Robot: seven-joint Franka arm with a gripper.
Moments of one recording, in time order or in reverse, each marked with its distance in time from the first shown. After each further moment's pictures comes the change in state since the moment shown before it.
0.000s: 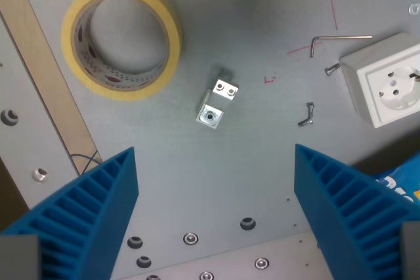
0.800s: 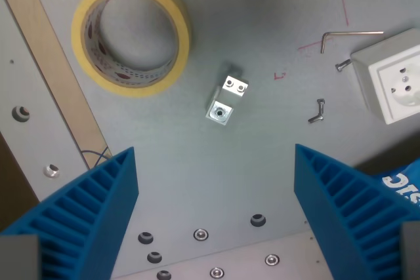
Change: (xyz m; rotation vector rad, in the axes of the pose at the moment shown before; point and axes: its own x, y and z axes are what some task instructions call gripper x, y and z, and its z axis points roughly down) arm -0.001 -0.003 0.000 0.025 -0.009 0.008
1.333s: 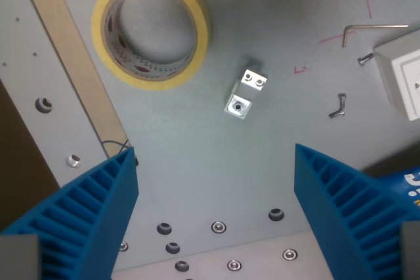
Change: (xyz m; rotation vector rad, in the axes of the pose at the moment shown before) arm 0.000 -0.001 -0.001 0.061 -0.019 0.005
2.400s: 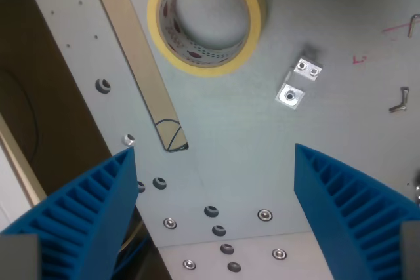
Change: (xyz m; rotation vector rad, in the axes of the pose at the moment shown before) arm 0.002 -0.001 0.000 0.164 -0.042 0.004
